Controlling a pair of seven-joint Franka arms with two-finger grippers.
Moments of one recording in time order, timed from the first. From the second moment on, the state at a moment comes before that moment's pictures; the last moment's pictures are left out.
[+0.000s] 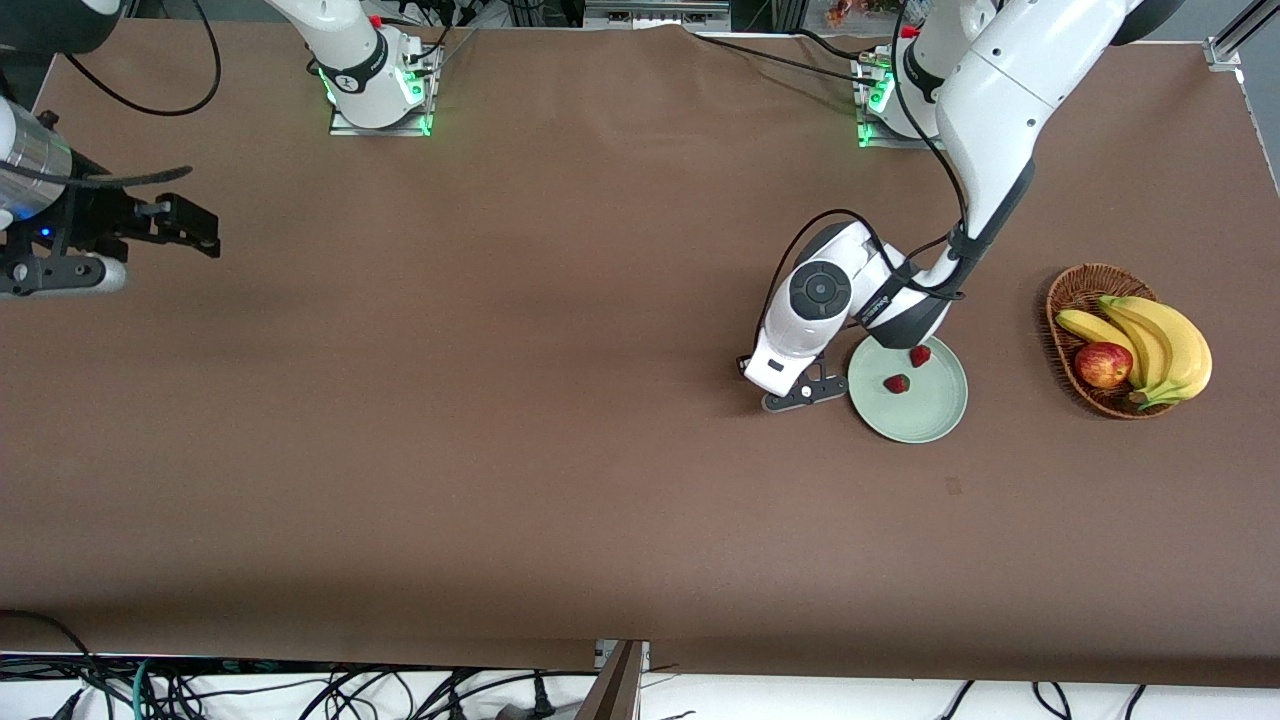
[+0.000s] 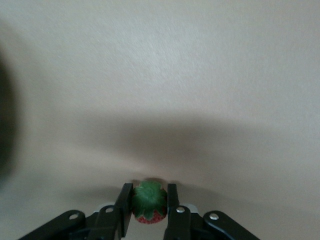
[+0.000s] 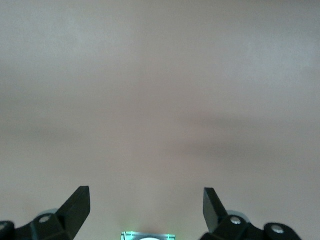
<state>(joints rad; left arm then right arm) -0.06 0.67 -0.47 -1.84 0.40 2.35 -1.02 0.07 0.11 0.03 -1.45 -0.05 1.43 0.00</state>
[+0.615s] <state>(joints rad) 0.12 0.57 -0.47 -1.74 0.41 1.96 -0.56 0.02 0.04 0.07 -1.47 -0.07 1.41 -0.01</state>
